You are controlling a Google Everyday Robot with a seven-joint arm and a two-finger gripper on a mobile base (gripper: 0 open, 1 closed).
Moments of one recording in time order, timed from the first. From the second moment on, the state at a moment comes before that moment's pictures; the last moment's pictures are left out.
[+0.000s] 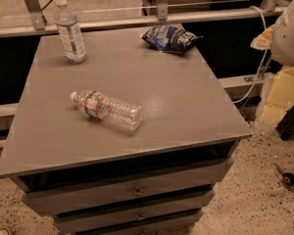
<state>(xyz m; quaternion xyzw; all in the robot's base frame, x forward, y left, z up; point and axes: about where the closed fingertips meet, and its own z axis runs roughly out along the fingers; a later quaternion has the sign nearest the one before) 0.438 -0.216 0.977 -0.60 0.78 -0.04 0.16</state>
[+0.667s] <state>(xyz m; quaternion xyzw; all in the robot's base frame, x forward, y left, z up) 0.467 -0.168 0.963 -0.61 0.77 -0.03 0.17</state>
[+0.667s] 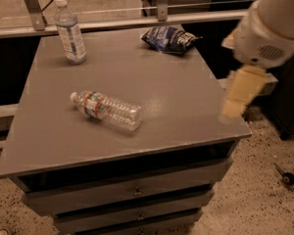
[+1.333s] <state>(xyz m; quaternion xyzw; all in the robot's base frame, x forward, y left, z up) 0.511 -0.074 0.938 -0.62 0.77 0.01 0.18</state>
